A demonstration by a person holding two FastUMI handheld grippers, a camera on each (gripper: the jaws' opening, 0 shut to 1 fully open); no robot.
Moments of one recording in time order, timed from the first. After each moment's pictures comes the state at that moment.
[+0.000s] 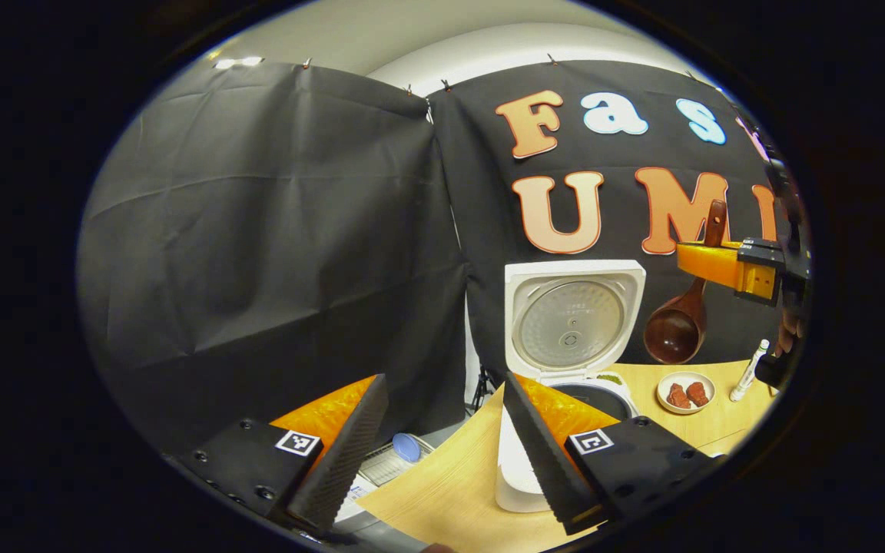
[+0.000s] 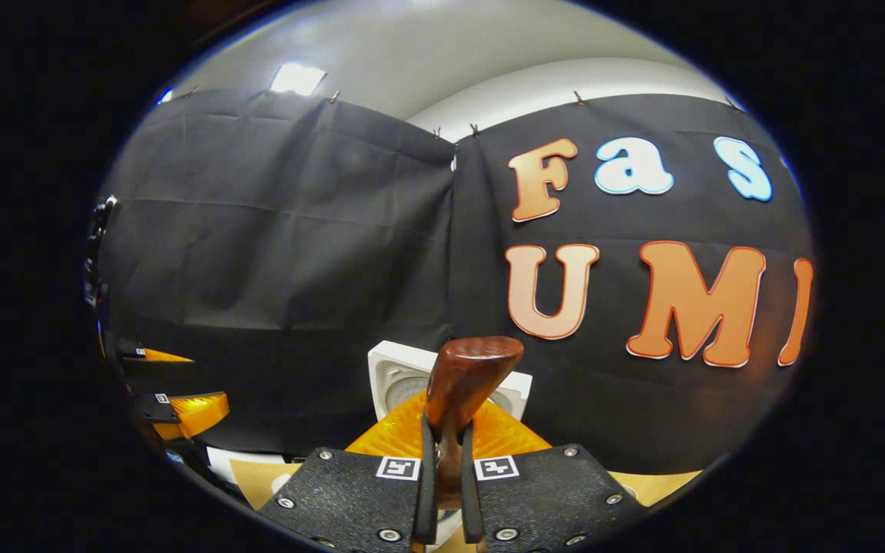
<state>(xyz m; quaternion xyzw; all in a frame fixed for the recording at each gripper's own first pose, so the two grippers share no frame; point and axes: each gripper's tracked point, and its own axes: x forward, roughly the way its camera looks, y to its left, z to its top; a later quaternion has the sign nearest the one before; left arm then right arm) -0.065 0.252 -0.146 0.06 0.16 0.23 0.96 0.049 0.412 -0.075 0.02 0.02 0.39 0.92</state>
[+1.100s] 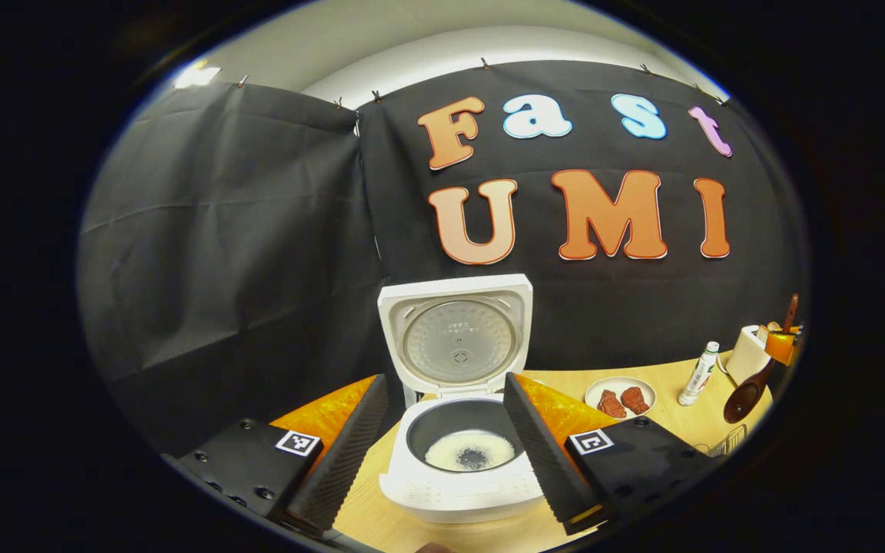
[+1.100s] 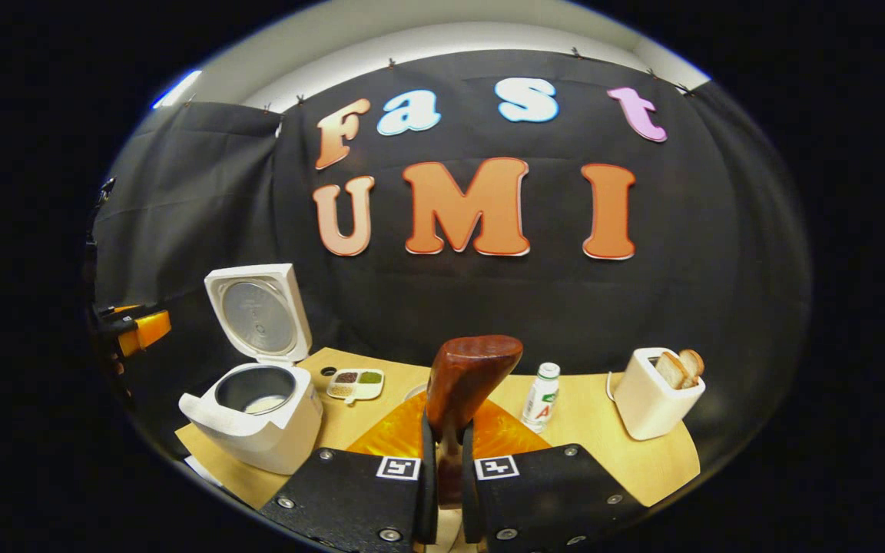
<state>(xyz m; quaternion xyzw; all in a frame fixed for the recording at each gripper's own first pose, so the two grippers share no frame) -0.005 0.117 -0.149 0.07 0.16 0.12 0.98 0.008 0.093 -0.203 0.05 0.18 0.10 0.98</state>
